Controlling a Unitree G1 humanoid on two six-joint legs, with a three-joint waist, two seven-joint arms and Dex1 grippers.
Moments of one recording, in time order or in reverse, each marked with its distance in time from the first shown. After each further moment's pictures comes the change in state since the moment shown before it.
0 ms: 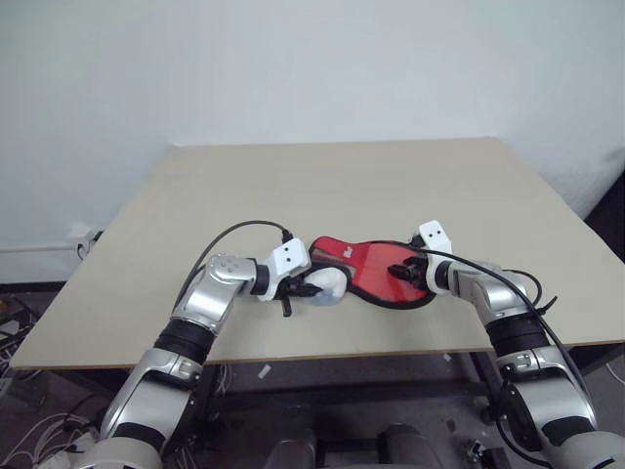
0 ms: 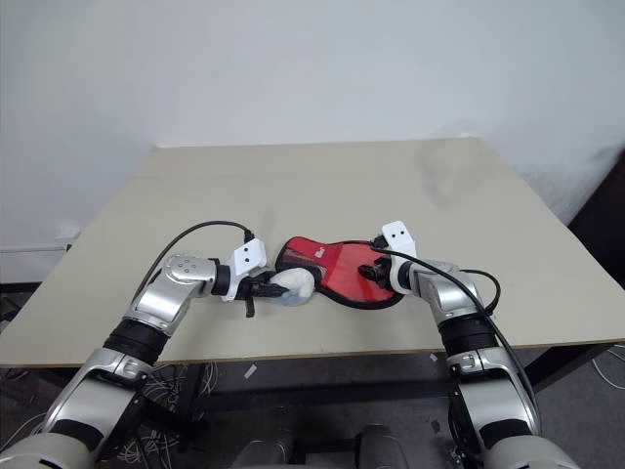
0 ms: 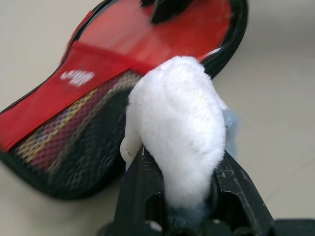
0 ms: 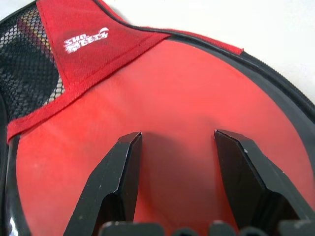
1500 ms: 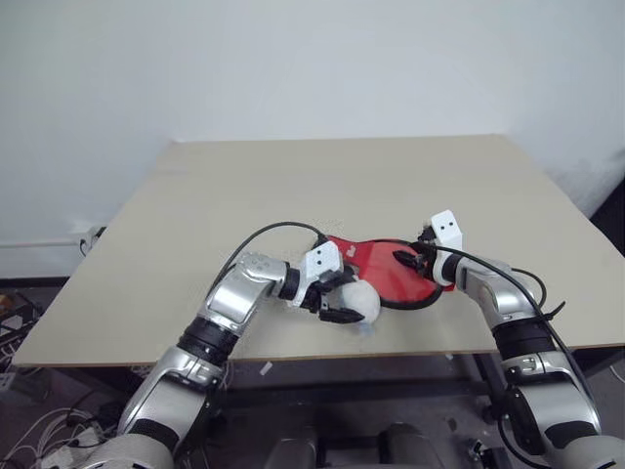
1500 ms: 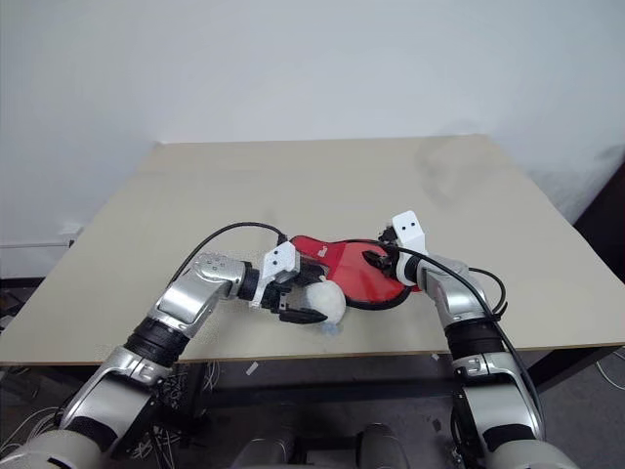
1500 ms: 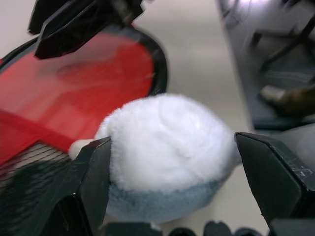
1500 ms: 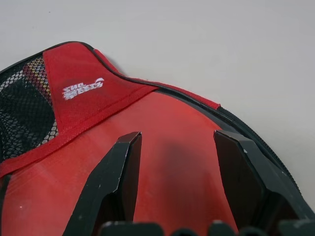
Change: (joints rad) left arm -0.039 -0.102 -0.114 -0.148 -0.039 0.158 -0.065; right arm 0.021 -0.011 -0.054 0.011 0.019 -0.223 -0.006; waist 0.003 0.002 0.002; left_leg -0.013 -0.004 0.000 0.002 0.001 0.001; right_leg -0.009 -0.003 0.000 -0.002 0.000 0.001
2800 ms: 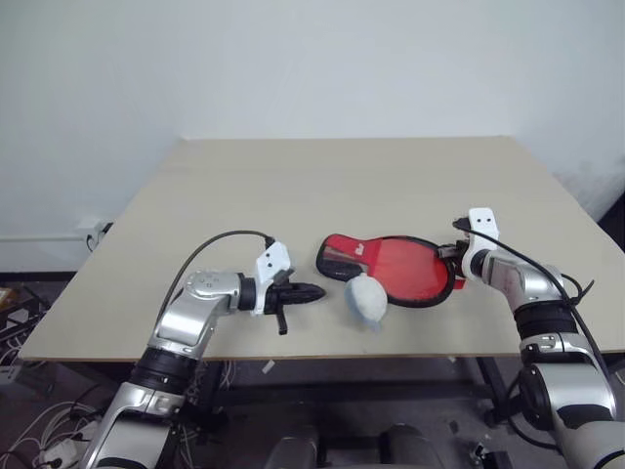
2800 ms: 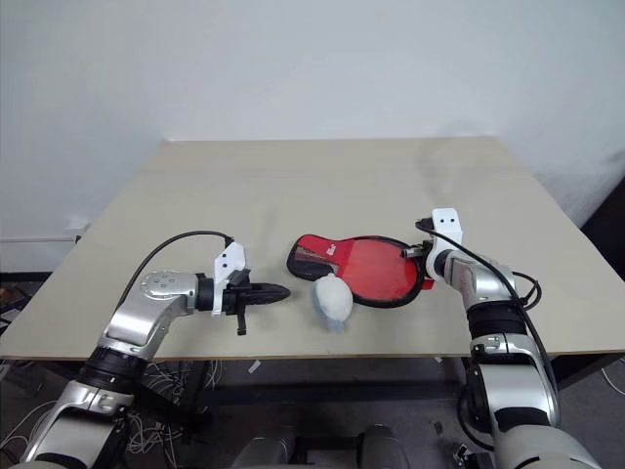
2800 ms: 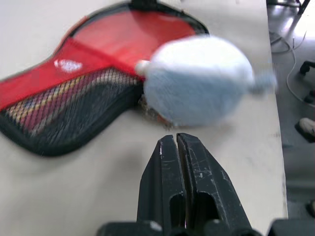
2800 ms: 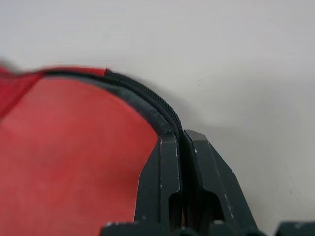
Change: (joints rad) left arm 0.172 0.089 0.221 -0.180 -0.163 0.089 0.044; right arm -0.074 -0.078 -0.071 0.163 0.021 0.120 -0.117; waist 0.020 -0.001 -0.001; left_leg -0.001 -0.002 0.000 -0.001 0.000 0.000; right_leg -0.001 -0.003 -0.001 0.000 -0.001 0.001
